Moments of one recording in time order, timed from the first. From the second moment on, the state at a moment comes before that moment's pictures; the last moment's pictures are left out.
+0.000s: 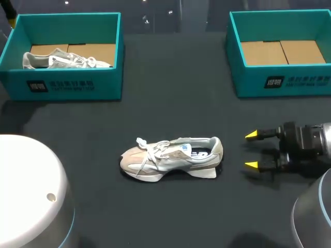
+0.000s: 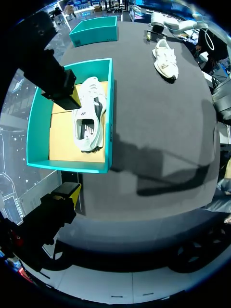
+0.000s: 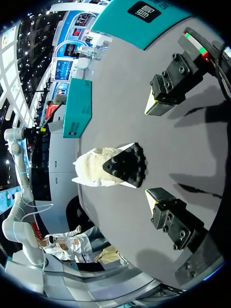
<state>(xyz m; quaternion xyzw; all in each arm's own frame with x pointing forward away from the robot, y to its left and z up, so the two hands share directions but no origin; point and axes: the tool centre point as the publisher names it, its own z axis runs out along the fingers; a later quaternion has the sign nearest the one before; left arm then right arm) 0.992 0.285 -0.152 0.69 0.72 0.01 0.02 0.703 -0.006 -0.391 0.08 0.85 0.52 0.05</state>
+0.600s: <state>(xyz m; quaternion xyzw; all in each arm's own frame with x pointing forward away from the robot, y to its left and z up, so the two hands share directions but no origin) 0.992 0.285 -0.152 0.69 0.72 0.01 0.02 0.694 0.035 -0.395 0.09 0.84 0.53 0.04</state>
